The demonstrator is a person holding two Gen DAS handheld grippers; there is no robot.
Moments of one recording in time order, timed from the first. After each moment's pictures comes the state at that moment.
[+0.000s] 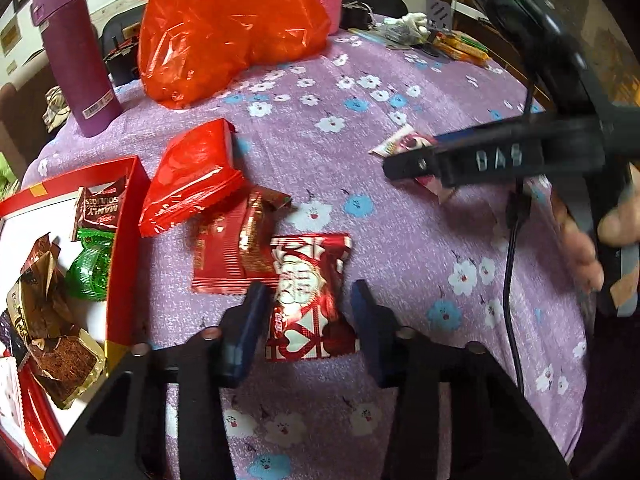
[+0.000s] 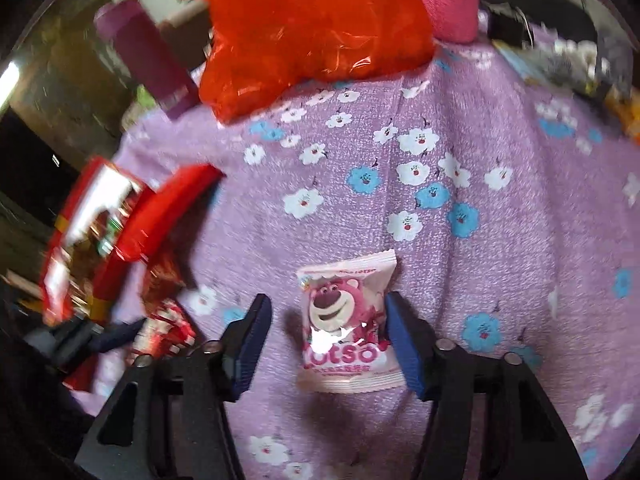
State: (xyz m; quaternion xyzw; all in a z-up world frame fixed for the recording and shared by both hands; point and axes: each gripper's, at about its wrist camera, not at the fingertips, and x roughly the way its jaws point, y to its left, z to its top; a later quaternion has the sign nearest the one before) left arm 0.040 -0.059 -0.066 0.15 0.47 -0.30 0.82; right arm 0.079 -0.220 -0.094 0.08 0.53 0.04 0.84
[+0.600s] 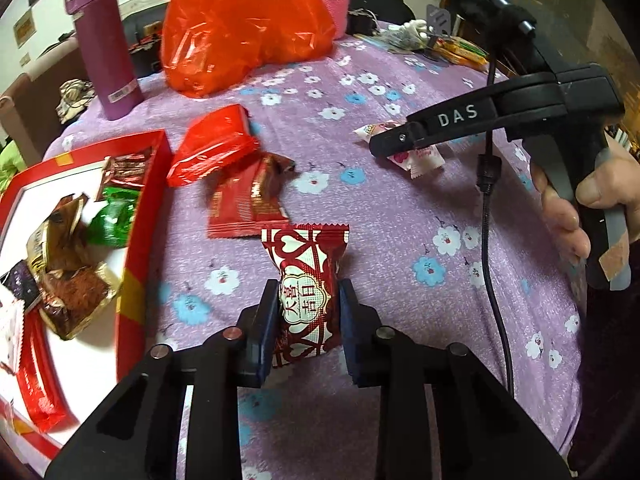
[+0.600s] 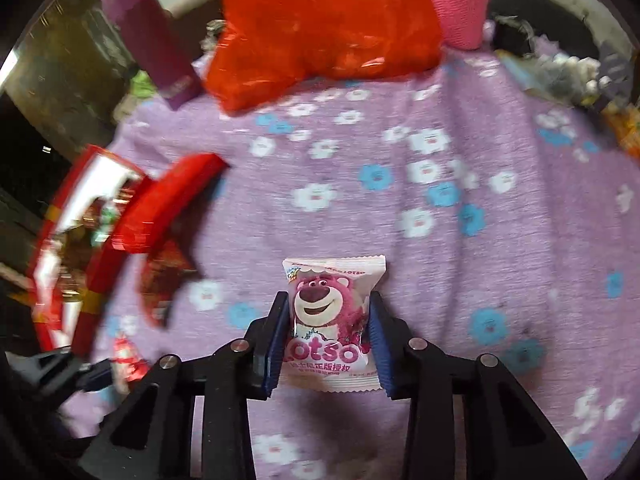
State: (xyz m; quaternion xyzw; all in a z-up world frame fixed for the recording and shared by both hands) left arm 0.008 -0.038 -0.060 0.14 0.46 -0.28 0.83; right arm 0.078 -0.209 -0.091 0.08 0.53 0.05 0.84
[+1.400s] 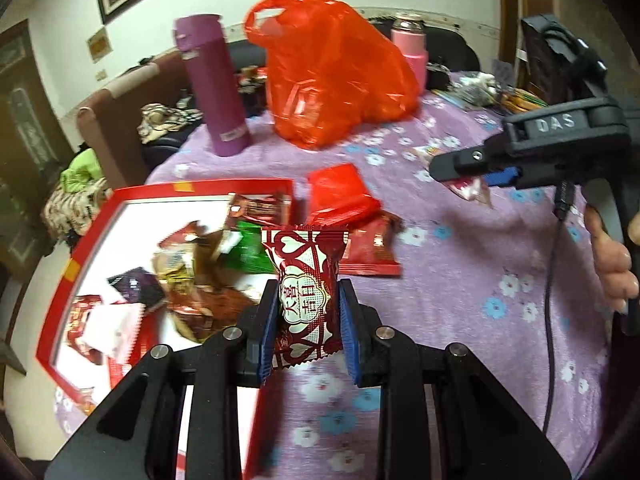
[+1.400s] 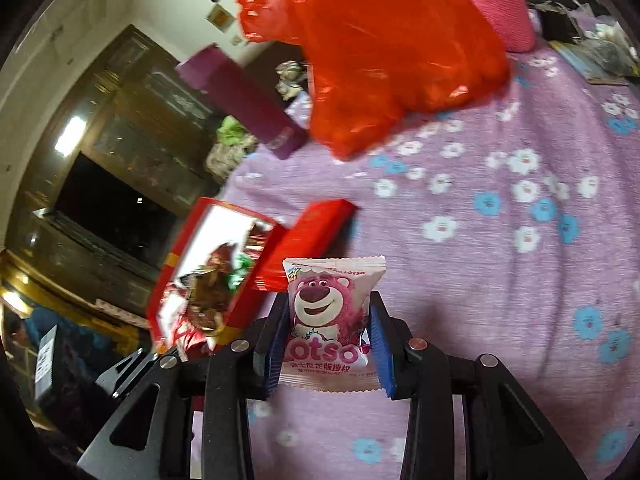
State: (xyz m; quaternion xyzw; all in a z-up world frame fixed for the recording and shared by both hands) left arm 0.011 0.009 -0.017 0.14 0.38 -0.16 0.90; right arm 0.068 -0.202 -0.058 0.24 0.46 0.19 0.84
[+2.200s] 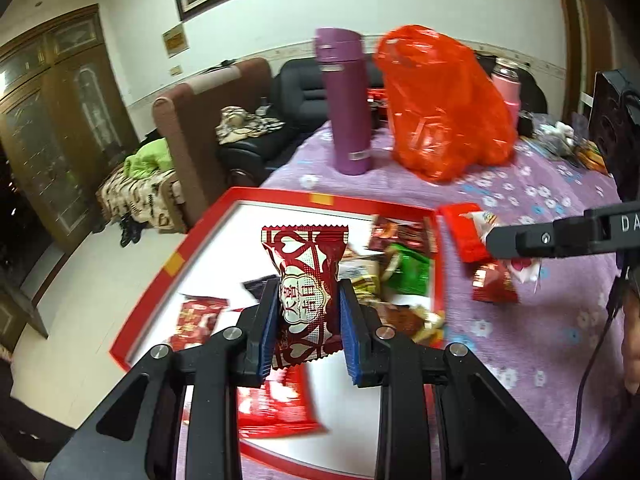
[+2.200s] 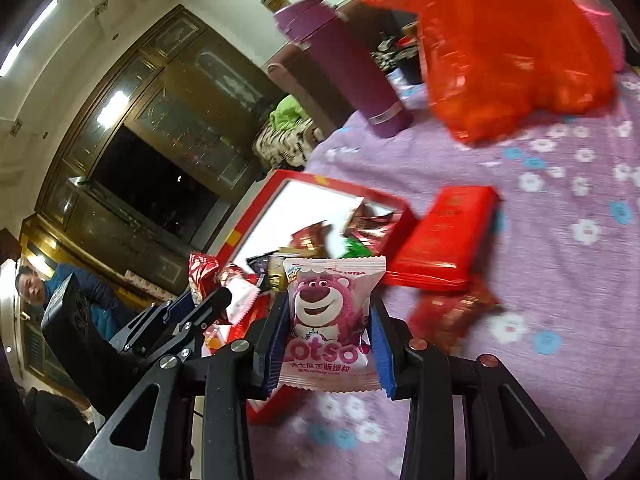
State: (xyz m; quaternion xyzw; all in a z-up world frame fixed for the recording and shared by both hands) left arm 0.034 0.103 0.003 0.11 0.34 -0.05 0.93; right arm 0.078 -0.089 -0.049 0.22 0.44 0.28 0.82
